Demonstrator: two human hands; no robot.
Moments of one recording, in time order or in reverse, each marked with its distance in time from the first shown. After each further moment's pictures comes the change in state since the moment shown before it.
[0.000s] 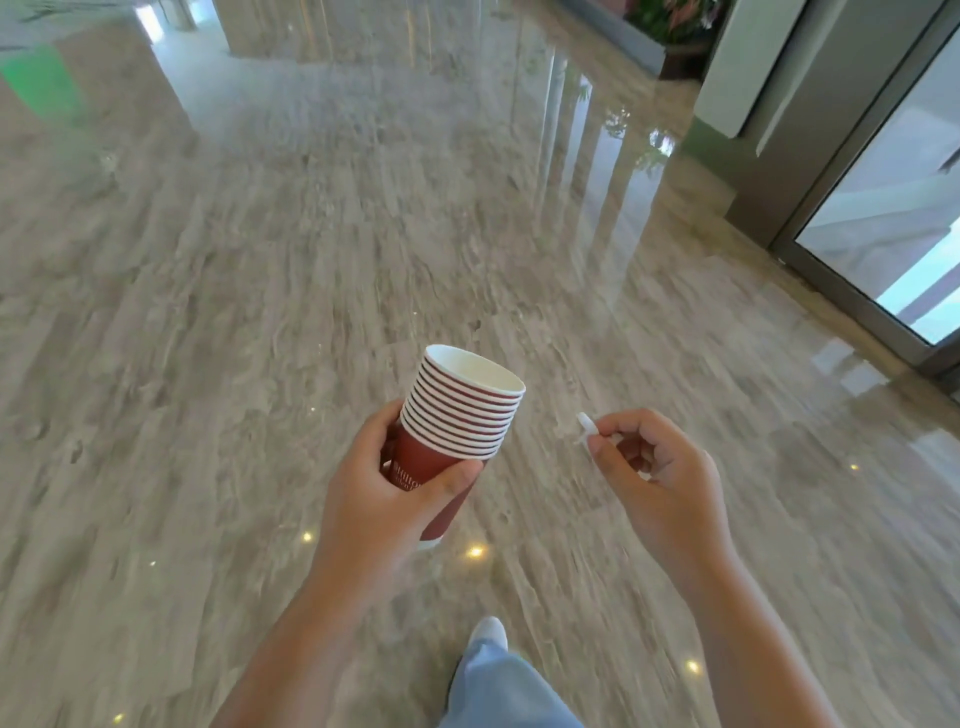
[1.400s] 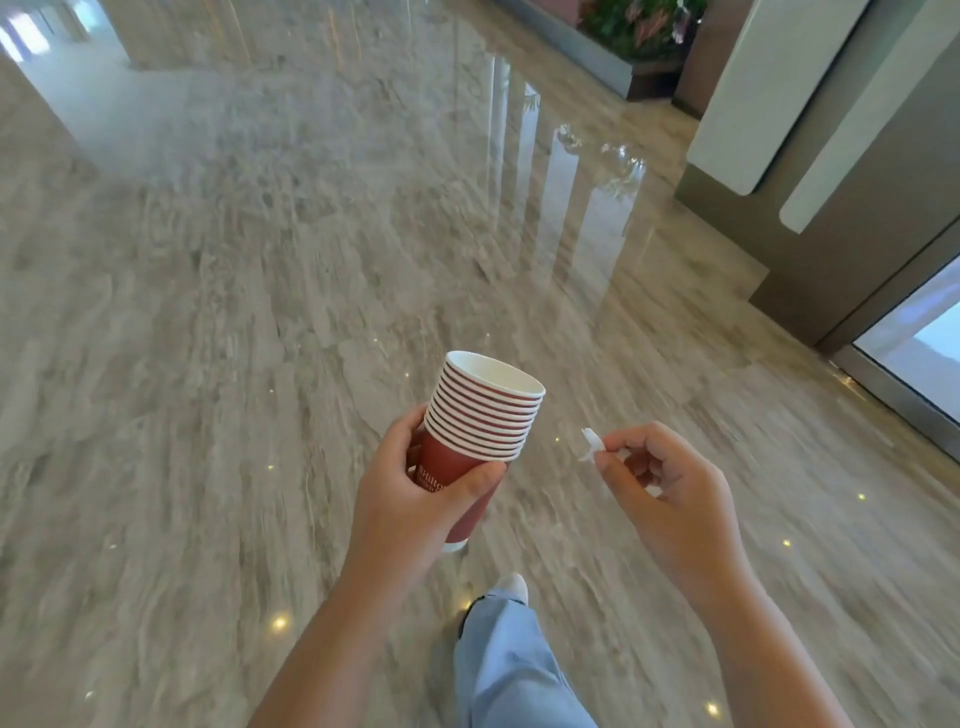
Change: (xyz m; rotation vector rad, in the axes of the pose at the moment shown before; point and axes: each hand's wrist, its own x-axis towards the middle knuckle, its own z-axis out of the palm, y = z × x) left_hand 0.897 0.002 0.187 -0.062 -0.159 -0.029; right_hand 0.847 0.149 0.183 -0.058 0.084 0.082
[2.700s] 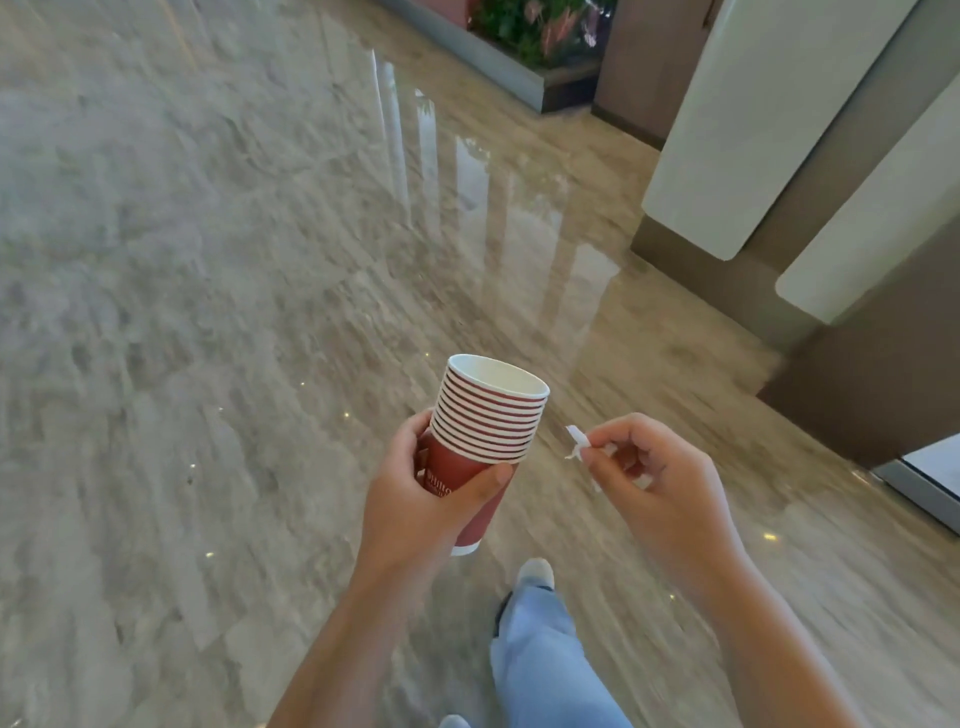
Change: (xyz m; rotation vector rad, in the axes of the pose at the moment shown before) left_hand 0.841 0.059 0.205 -0.060 -0.225 -0.048; right_hand 0.812 0.123 0.093 -0.089 0.122 0.109
